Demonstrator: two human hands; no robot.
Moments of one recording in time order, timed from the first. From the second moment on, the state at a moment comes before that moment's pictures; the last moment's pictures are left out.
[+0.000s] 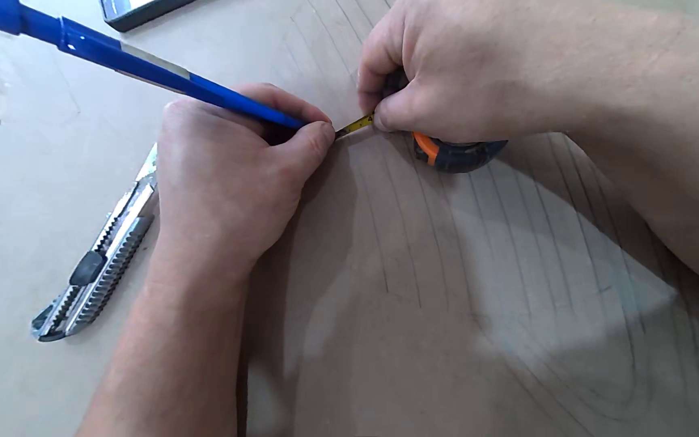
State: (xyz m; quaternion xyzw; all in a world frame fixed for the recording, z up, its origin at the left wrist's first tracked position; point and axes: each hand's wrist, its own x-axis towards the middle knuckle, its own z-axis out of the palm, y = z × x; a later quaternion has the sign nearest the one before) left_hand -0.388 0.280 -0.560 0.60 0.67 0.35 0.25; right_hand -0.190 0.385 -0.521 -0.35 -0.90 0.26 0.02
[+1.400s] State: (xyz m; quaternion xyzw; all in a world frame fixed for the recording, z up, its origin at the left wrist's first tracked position) left_hand -0.374 0.218 -0.562 0.62 0.63 0.35 0.29; right_hand -0.163 0.309 -0.521 -0.37 -0.89 0.26 0.04
